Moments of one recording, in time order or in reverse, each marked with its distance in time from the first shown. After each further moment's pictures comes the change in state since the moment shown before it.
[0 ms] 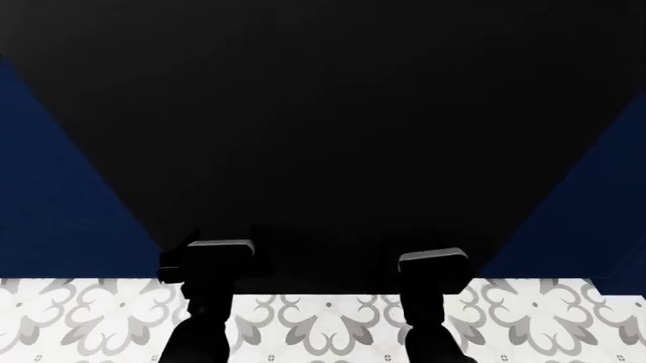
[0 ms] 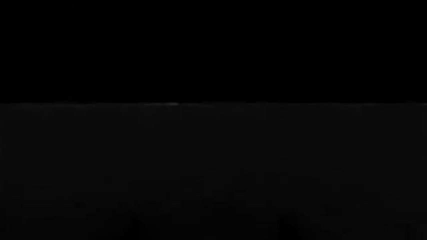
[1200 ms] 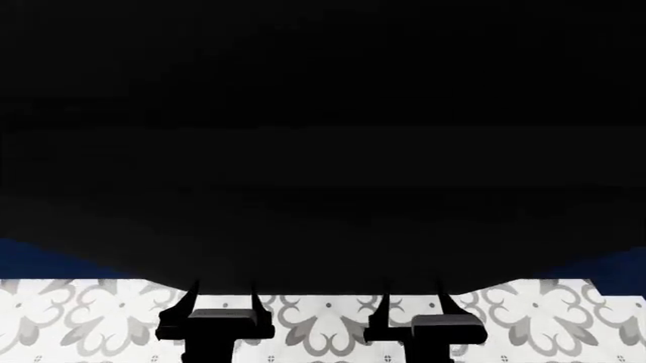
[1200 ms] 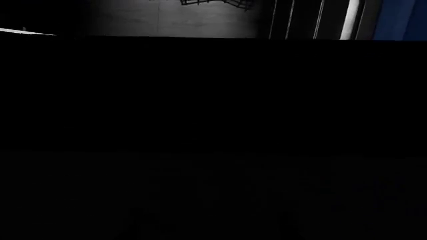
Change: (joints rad) left arm 0.123 0.033 -0.072 -0.341 0.130 0.449 0.035; right arm -0.195 -0.026 0.094 0.091 0.026 -0.313 -0.050
